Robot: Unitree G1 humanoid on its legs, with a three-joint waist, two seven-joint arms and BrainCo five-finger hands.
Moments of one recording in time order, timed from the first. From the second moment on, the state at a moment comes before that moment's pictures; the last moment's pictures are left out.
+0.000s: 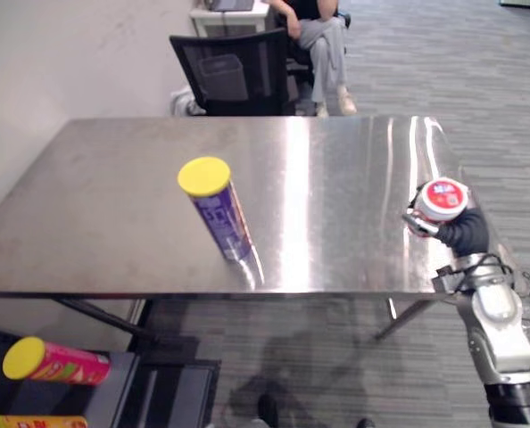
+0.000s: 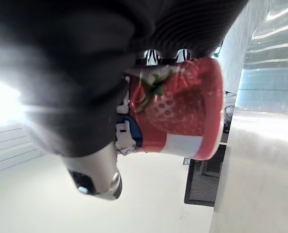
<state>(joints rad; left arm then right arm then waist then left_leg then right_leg) 0.28 0.16 0.05 1.04 -0.29 -0.15 0.14 -0.09 -0.41 -0.08 -0.19 0.29 -0.21 0.08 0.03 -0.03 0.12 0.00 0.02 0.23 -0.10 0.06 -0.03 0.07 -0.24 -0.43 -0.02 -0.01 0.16</state>
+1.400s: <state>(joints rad) 0.26 0.10 0.06 1.10 -0.37 -0.18 0.15 -0.04 -0.46 -0.09 -0.14 0.37 -0.22 -0.05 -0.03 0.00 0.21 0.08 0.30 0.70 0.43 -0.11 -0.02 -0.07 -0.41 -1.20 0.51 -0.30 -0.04</state>
